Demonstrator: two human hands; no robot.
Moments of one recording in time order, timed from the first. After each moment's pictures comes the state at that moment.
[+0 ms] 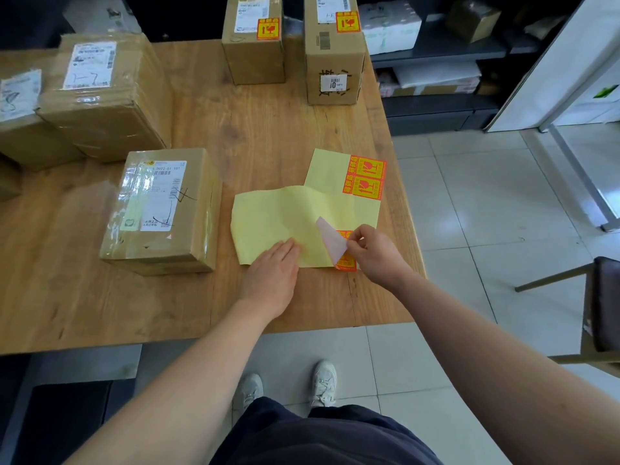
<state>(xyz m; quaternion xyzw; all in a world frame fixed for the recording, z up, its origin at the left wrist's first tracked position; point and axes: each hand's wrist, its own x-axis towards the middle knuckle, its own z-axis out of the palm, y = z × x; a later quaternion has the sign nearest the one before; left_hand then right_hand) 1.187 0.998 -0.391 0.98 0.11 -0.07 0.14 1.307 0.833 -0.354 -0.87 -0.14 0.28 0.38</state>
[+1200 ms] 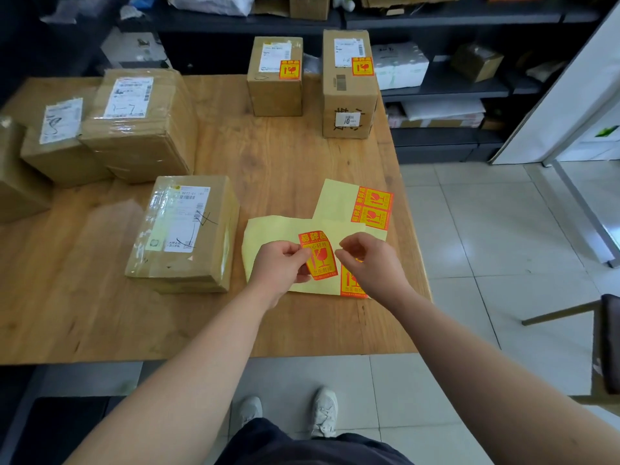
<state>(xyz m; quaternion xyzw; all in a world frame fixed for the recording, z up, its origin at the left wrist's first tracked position) 1.222 1.008 -0.320 0.67 0.37 0.02 0.64 1.307 0.858 -0.325 -0.87 -0.22 0.16 0.40</state>
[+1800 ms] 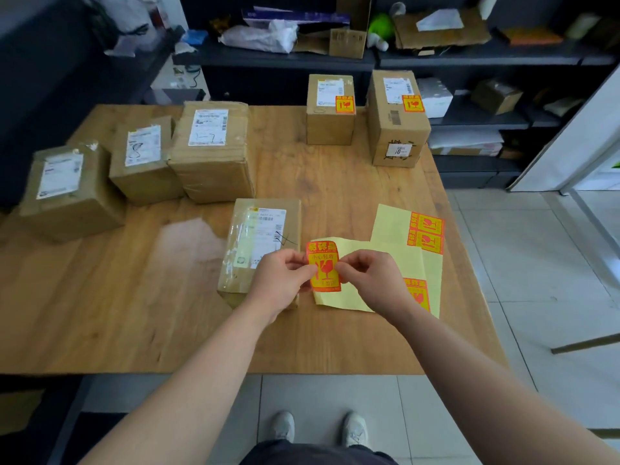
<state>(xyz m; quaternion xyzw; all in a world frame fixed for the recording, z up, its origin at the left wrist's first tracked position) 1.147 1.113 -0.276 0.69 0.33 0.04 0.64 1.237 0.970 -0.284 -0.83 -0.18 0.21 0.48</state>
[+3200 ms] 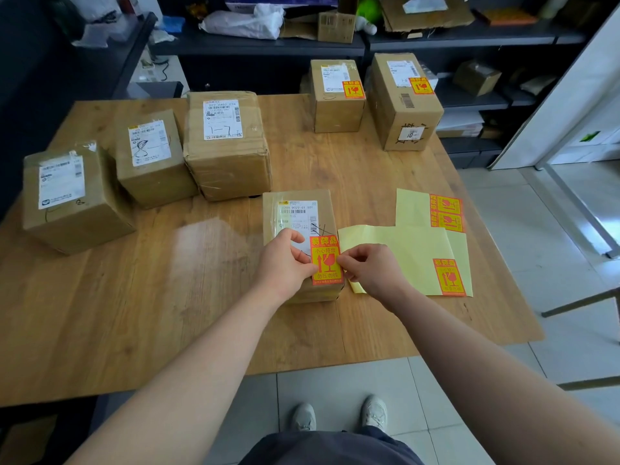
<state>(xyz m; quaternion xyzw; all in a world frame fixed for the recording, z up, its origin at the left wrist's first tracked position) 1.125 1.194 -0.286 0.84 0.28 0.00 0.46 1.198 1.046 -0.298 -0.84 -0.07 0.24 0.47</state>
